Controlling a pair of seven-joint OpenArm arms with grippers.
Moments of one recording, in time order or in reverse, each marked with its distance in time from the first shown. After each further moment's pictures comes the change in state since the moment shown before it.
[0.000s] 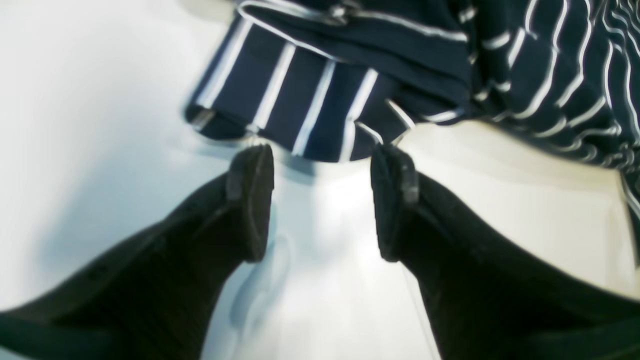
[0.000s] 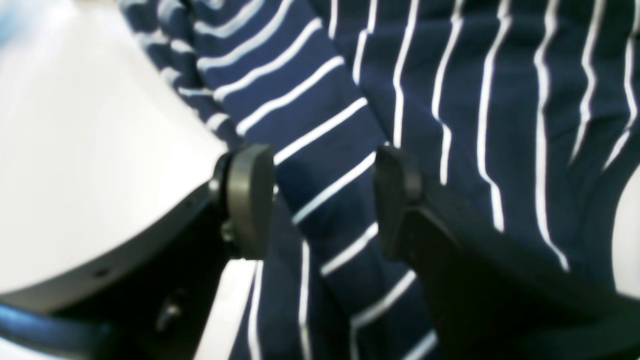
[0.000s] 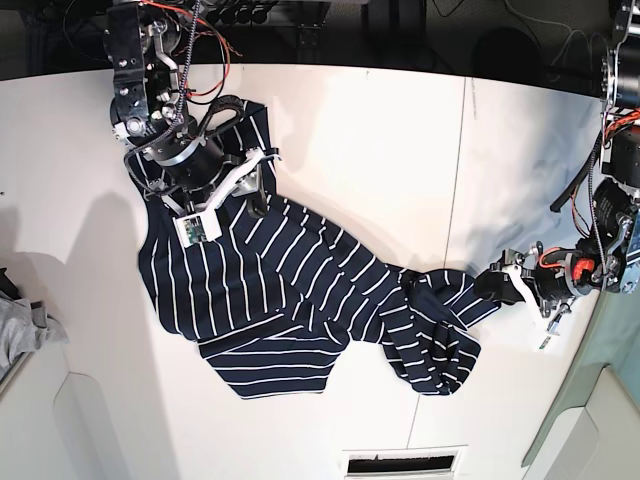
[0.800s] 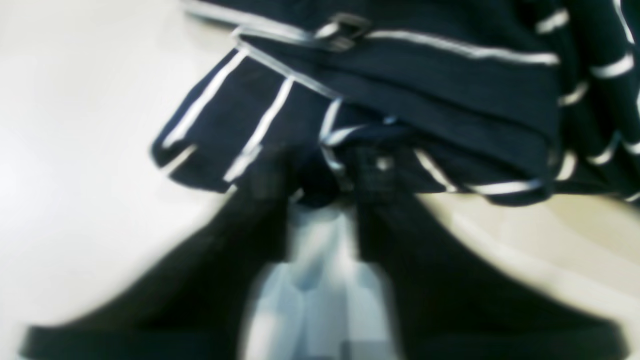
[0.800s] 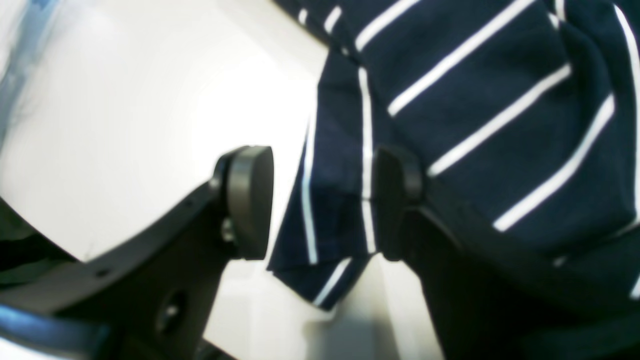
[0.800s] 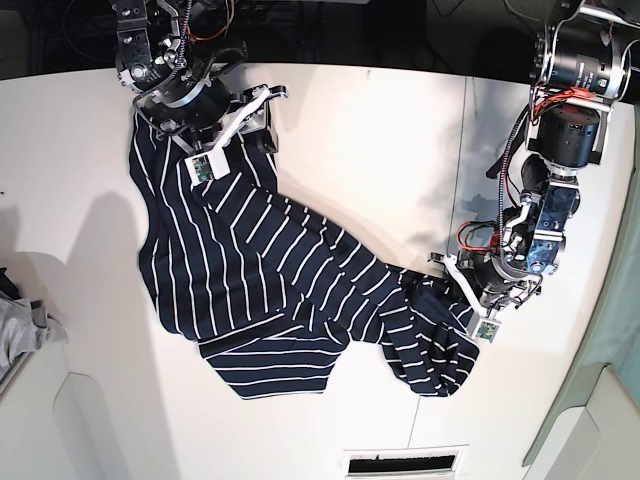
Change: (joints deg) left arm 2.6 12.7 -0.1 -0.1 29.8 21.6 -19.7; right arm -8.4 -0.2 -0.3 0.2 1.8 2.4 0.0
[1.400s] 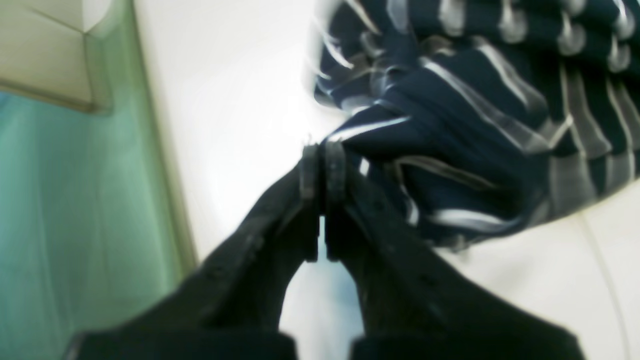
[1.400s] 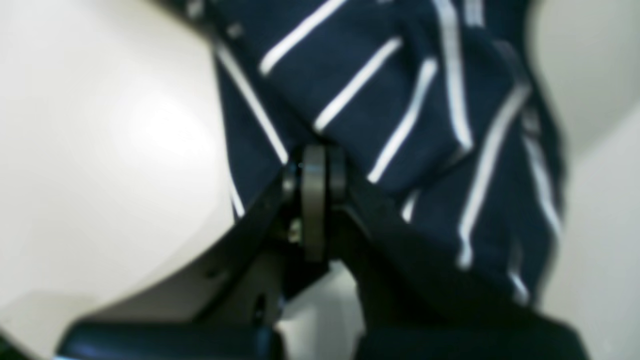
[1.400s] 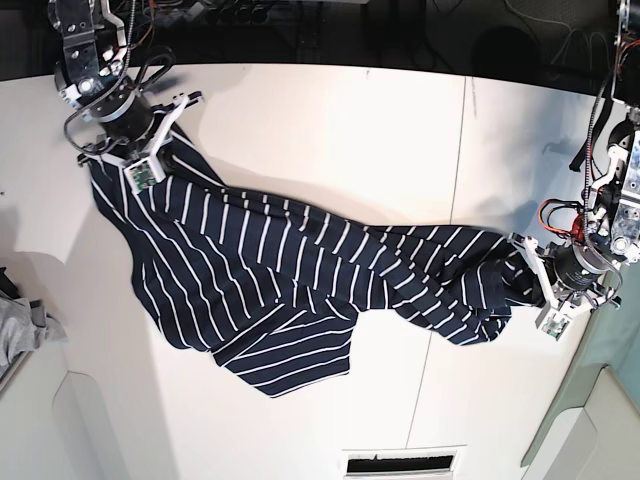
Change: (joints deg) left arm 14.8 -20.8 0.3 33.9 -4.8 1.7 10.7; right arm 2.7 14.0 4.1 -1.6 -12.9 -0.9 5.4
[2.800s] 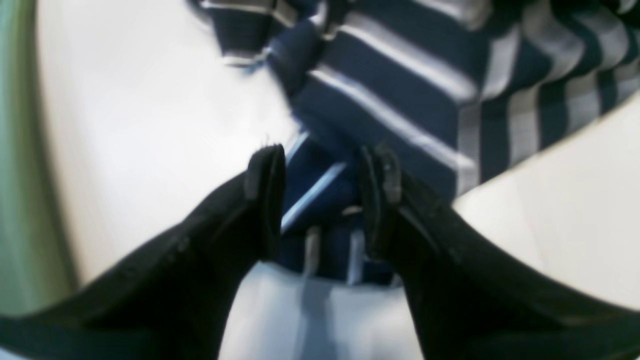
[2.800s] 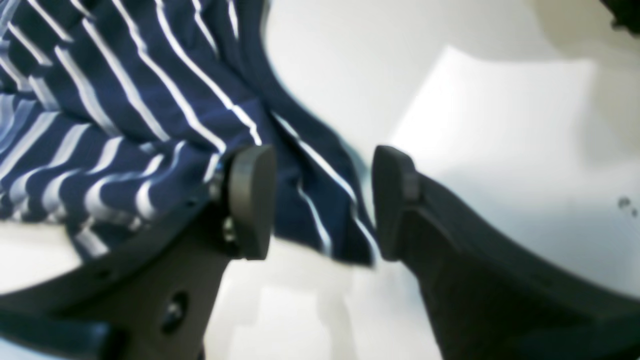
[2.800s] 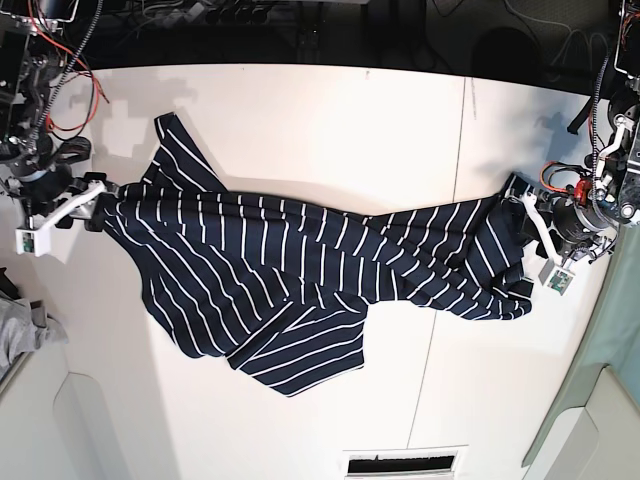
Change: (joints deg) left arm 6.9 1.2 -4.0 -3.4 -12.0 -5.1 4.2; right arm 7.6 -0.2 21.4 -0.4 25.0 1.7 -15.9
